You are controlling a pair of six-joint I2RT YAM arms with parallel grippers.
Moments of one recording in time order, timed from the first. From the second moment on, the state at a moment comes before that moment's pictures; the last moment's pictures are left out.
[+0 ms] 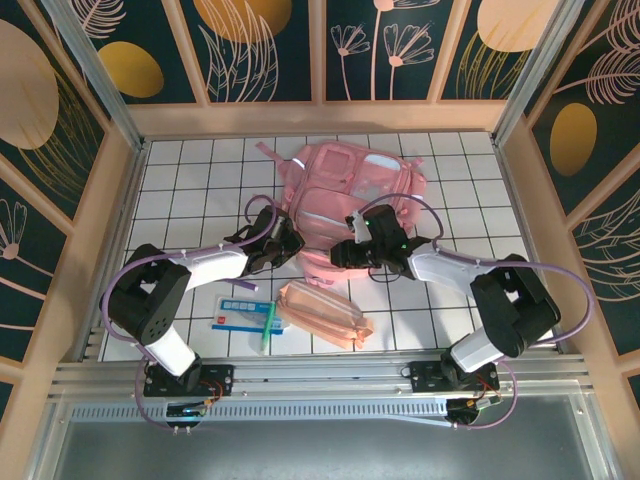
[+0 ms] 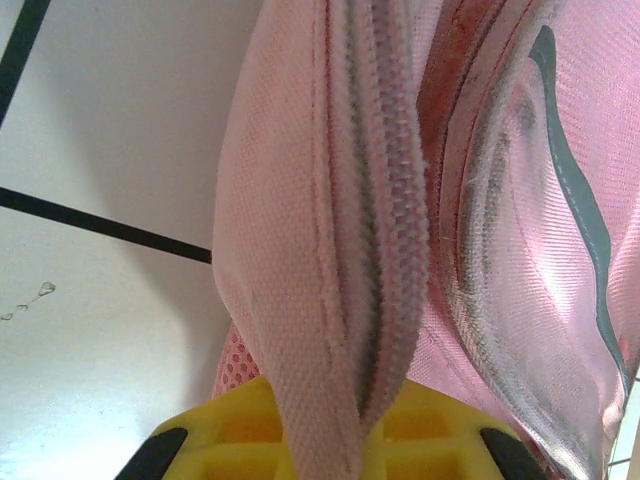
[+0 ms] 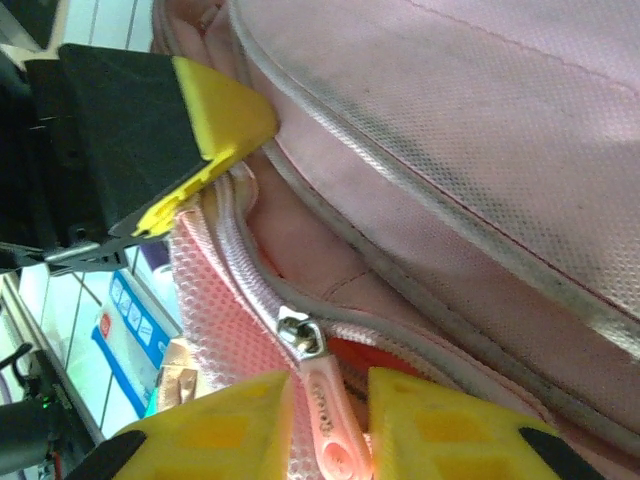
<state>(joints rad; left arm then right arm) -0.62 1.66 0.82 0.04 0.07 -1.18 0.62 1.52 0.76 -0.04 -0.46 0.54</state>
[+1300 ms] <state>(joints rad) -0.45 1.71 0.97 -0.07 0.17 -0.91 0.68 1.36 0.74 -0.42 0.07 0.59</state>
